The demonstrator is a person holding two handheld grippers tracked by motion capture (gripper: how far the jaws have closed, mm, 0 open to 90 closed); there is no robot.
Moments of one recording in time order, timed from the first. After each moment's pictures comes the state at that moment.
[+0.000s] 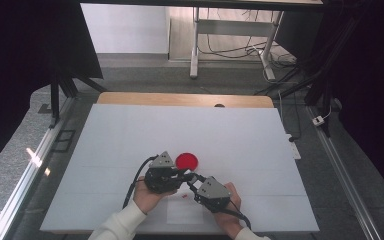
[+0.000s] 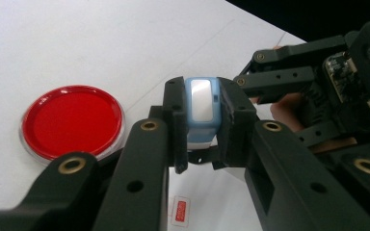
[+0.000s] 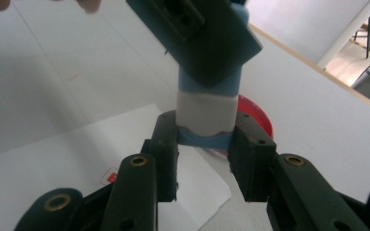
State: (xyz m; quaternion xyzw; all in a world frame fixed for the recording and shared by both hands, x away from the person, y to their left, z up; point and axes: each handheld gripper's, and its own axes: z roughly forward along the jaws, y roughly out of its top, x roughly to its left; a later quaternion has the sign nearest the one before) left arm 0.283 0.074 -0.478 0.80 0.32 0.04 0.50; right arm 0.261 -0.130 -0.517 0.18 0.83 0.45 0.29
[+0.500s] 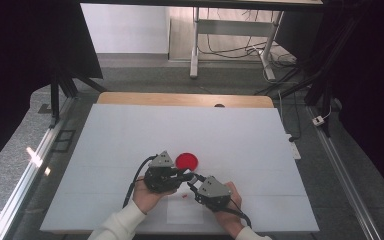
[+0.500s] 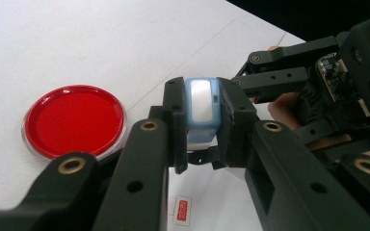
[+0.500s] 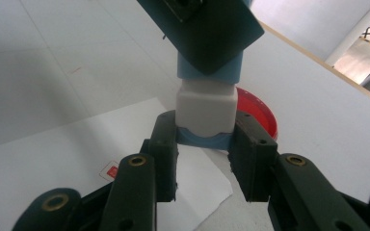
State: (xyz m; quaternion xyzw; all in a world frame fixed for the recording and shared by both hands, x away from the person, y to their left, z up) left arm 0.284 0.074 -0.478 0.81 0.32 0.04 0.50; right arm 0.266 -0.132 -0.519 0.18 0.83 0.44 0.28
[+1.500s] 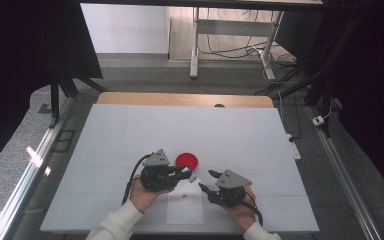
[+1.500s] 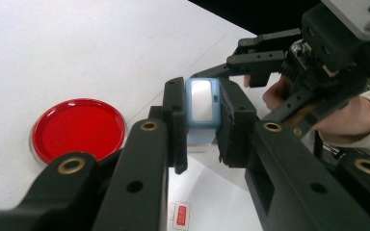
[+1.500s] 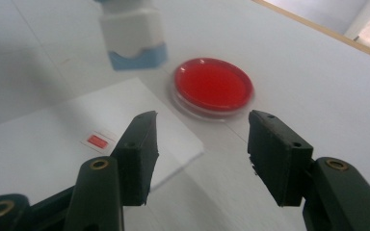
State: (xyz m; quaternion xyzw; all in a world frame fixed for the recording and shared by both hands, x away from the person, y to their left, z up) left arm 0.283 0.085 -0.471 0.80 0.31 0.04 0.52; right arm 0.282 -0.177 -0.515 0.23 0.83 0.46 0.22
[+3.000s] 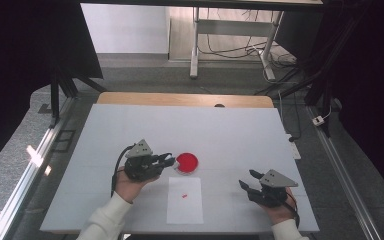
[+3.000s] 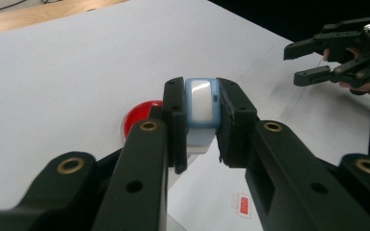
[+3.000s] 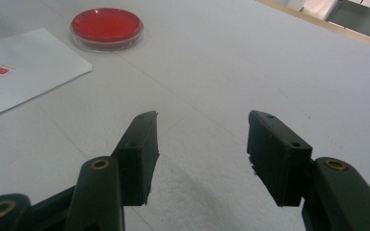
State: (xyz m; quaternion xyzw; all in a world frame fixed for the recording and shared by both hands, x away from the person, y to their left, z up) left arm 0.298 0.126 -0.464 0.78 0.35 0.10 0.51; right arm 0.286 -0.284 -0.508 0.30 0.81 0.43 0.25
